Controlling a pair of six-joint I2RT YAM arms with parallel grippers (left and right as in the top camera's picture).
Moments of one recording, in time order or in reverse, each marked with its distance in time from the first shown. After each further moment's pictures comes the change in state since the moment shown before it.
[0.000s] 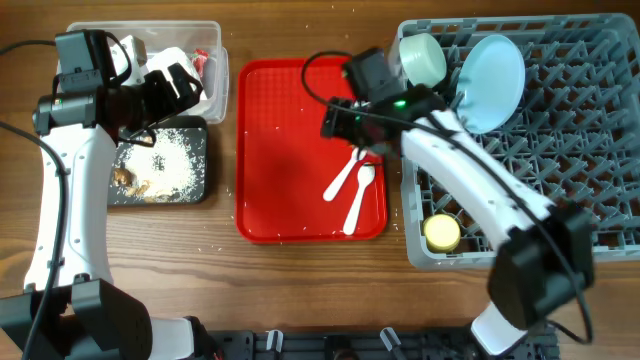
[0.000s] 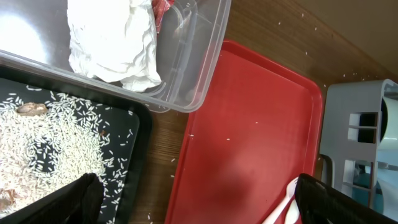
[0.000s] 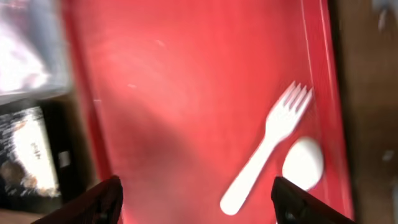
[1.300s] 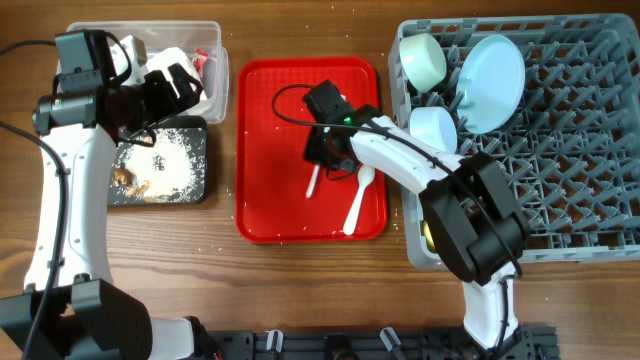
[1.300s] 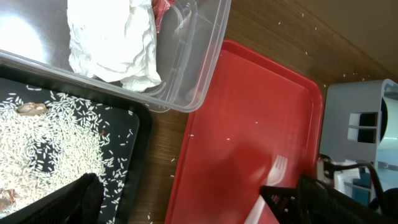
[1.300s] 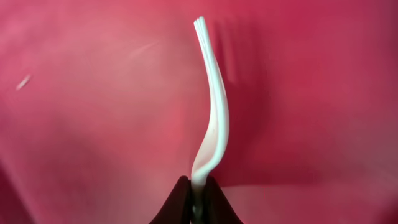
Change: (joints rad) left arm 0.000 0.000 0.000 0.000 0.000 0.000; right arm 0.077 0.293 -0.016 0.198 -0.062 0.008
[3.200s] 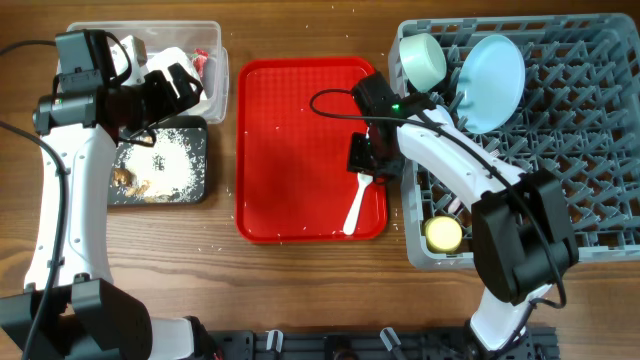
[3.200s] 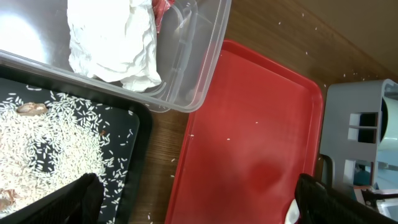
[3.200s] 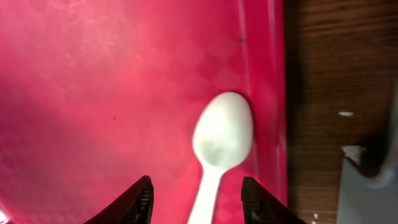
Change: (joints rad) left arm 0.000 0.001 0.000 0.000 0.000 0.000; right arm -0.143 -0.181 -0.092 -0.301 0.015 -0.188
